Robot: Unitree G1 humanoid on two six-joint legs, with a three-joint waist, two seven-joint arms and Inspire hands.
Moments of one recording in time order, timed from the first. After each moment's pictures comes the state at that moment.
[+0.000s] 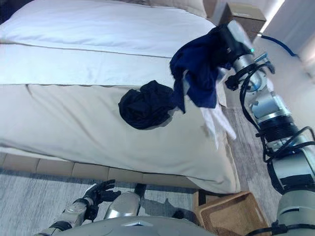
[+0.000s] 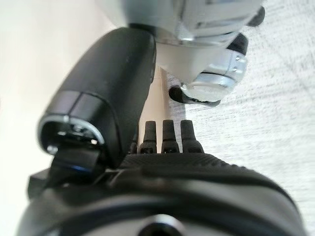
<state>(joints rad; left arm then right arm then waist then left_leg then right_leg) -0.01 0.34 -0.15 1.10 -0.11 -0.07 -0.12 -0.83 -0.75 0.38 0.39 0.02 0.09 0.01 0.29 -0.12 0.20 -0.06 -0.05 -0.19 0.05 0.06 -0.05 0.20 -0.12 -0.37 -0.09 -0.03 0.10</state>
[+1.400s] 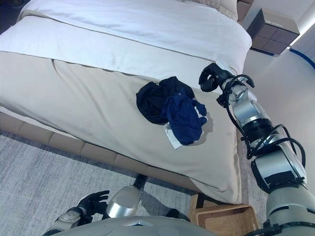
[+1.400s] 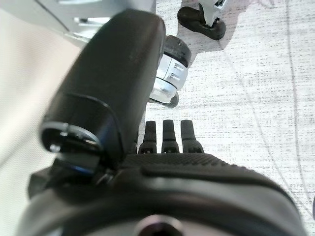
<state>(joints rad) 0.05 0.37 -0.16 1.07 -0.08 -0.04 -0.13 -0.84 -0.68 0.41 0.57 -0.12 0.22 0.15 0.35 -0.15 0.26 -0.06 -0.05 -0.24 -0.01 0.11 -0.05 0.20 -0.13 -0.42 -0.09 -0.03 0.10</state>
